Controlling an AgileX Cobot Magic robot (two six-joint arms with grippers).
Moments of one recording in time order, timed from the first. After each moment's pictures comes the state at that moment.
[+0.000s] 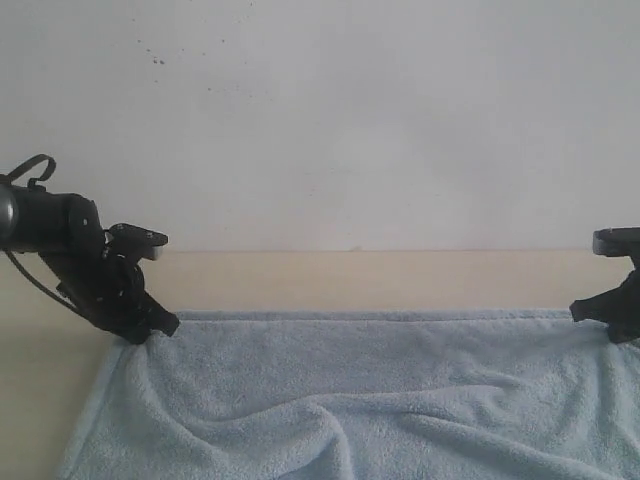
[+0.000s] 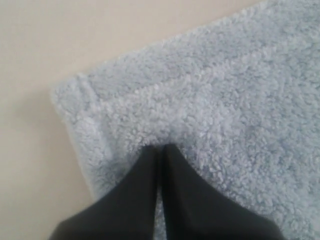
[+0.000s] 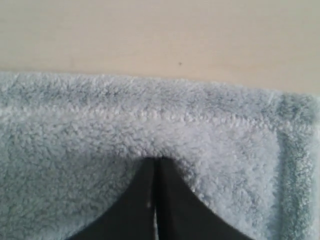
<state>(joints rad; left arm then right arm) -0.13 2.29 -1.65 -0.07 0.64 0.35 -0.18 2.24 -1.51 0.20 0.44 -0.37</state>
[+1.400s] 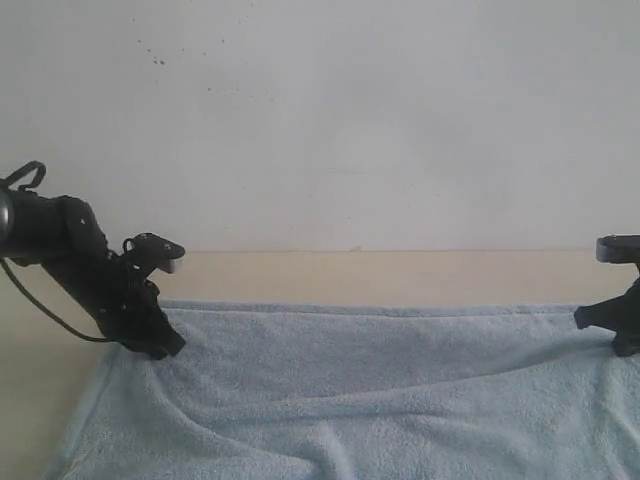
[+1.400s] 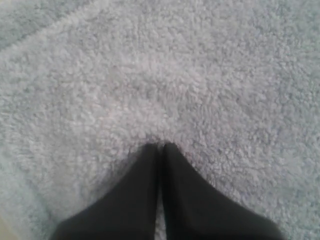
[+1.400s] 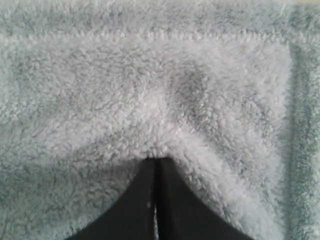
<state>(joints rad) -0.14 2.26 -1.57 -0.31 0.67 0.72 -0.18 2.21 -1.48 0.14 0.54 -0.30</state>
